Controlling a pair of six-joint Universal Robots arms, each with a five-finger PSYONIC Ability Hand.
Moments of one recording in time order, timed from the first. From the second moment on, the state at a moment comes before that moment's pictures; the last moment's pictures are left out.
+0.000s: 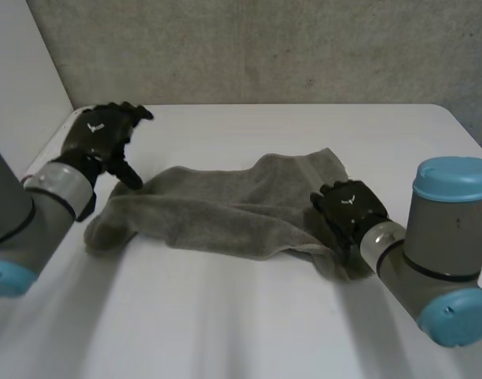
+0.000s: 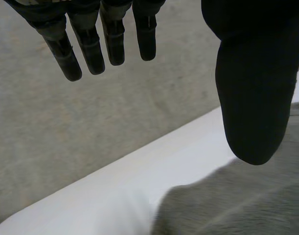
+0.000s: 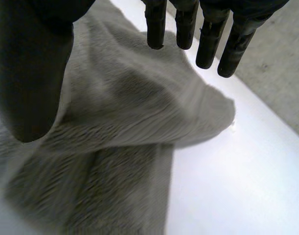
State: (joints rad) left arm 4.45 -1.84 -1.64 3.45 -1.36 3.25; right arm 2.01 -1.12 1.59 -0.07 1.51 2.68; left_hand 0.33 0.33 0.33 0.33 0.16; right_hand 0.23 0.25 0.25 0.26 0.07
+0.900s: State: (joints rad) left arm 4.09 -1.97 -1.91 3.76 -1.39 3.50; right arm 1.89 -1.10 1.71 -0.13 1.34 3.03; left_hand 0.41 0.41 0.41 0.41 0.23; right_hand 1.30 1.30 1.29 1.29 1.12
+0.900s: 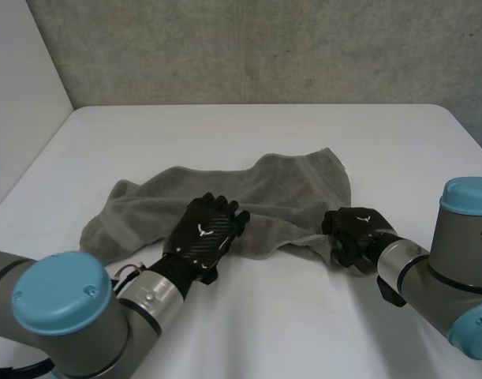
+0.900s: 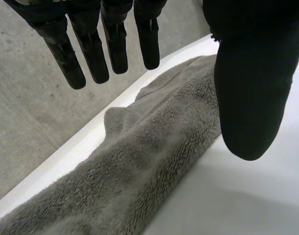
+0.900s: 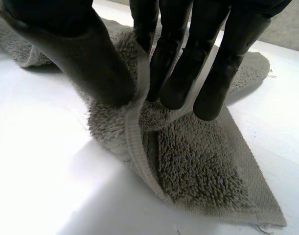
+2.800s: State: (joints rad) left arm 4.27 -1.92 -1.94 3.95 -1.65 3.34; right arm 1.81 -1.61 1.79 -0.02 1.09 3.12; left_hand 1.04 1.05 1.05 1.05 0.87; right_hand 1.22 1.21 1.21 1.21 1.04
